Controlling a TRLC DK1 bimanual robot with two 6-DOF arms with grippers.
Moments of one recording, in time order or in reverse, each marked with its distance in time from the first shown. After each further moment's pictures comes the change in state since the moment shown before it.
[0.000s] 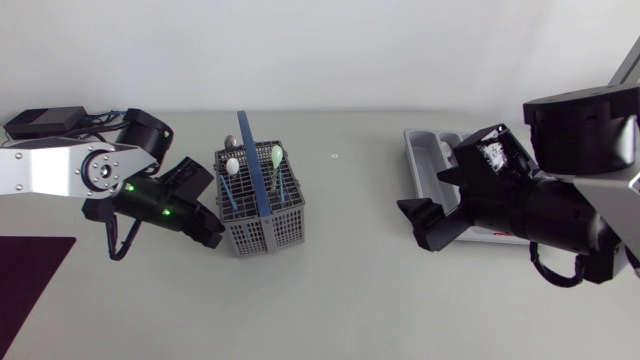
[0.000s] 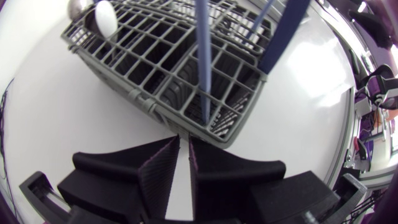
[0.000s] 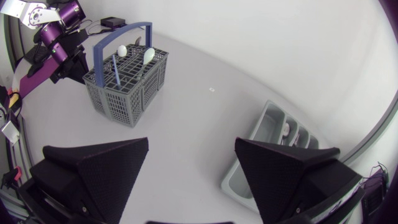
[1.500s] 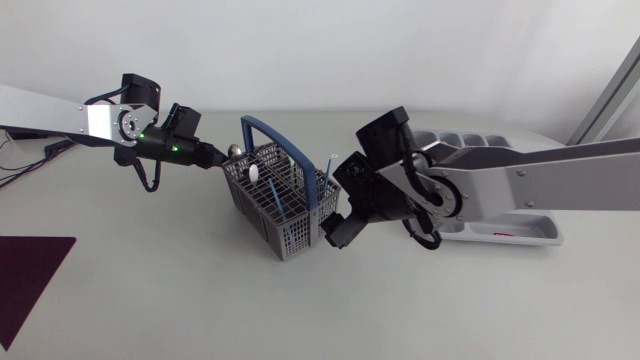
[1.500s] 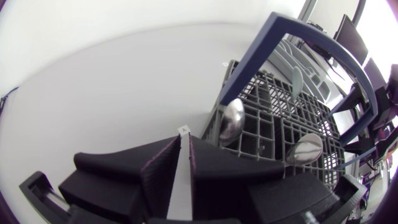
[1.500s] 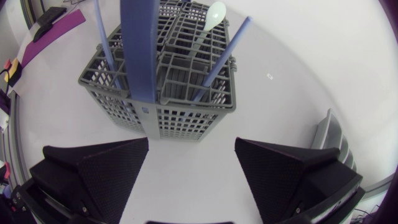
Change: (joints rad) left arm 0.216 0.432 0.434 0.266 0.235 -0.099; right arm 0.117 0.669 0.257 0.156 -0.051 -0.037
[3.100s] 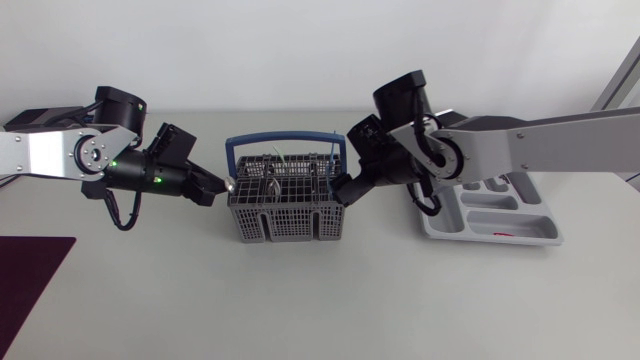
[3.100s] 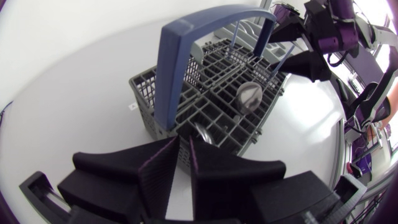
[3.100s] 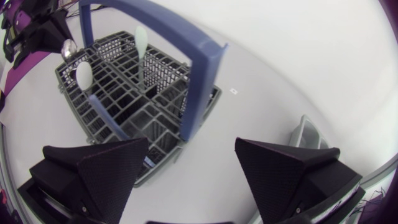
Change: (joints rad) left arm -0.073 -0.365 -0.359 -0.032 0.024 0.092; right arm -0.097 0.048 0.126 0.024 0.042 -0.003
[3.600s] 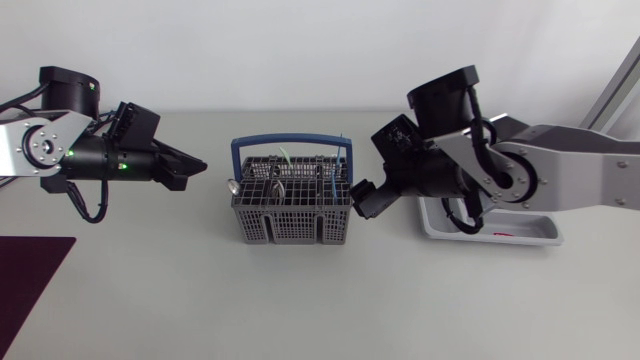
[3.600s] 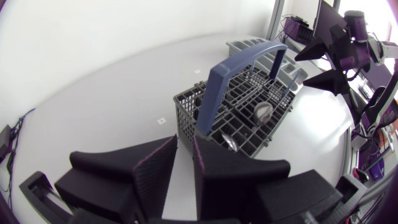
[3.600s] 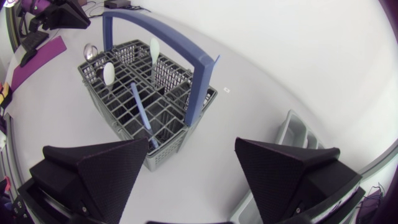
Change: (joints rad) left arm 0.093 -0.145 -0.027 0.010 0.003 0.015; right arm 0.013 -0.259 -0.160 -0.048 0.011 0.002
